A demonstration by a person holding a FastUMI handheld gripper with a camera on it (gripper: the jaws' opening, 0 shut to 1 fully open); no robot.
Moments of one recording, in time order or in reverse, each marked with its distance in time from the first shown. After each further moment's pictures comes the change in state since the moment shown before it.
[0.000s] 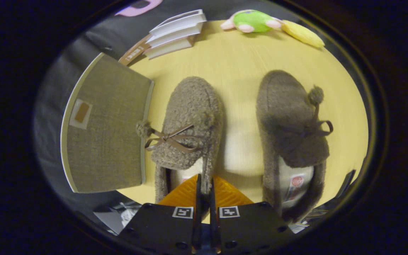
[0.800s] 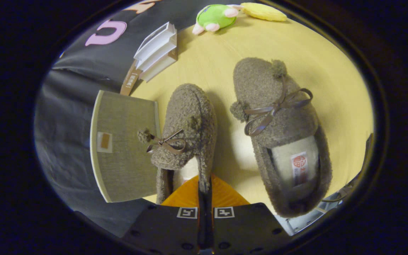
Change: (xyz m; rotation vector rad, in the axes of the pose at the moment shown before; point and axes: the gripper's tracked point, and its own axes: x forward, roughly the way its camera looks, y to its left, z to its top) arm -0.032 0.011 0.005 0.241 -0.039 0.219
